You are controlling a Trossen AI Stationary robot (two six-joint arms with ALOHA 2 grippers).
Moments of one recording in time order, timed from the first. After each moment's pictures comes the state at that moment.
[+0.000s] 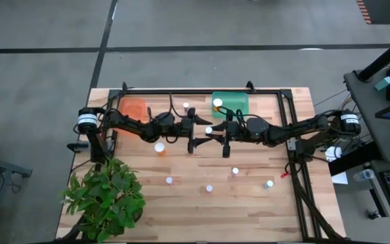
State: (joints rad) left arm 0.19 1.76 0.78 1.08 0.22 0.05; right arm -0.08 1.43 0.60 0.79 0.03 -0.07
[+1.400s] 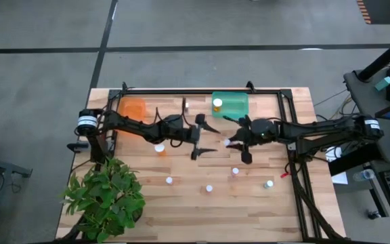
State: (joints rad) left arm 0.12 1.76 0.93 0.83 0.29 0.30; right arm -0.09 1.11 0.56 0.01 -0.12 -0.03
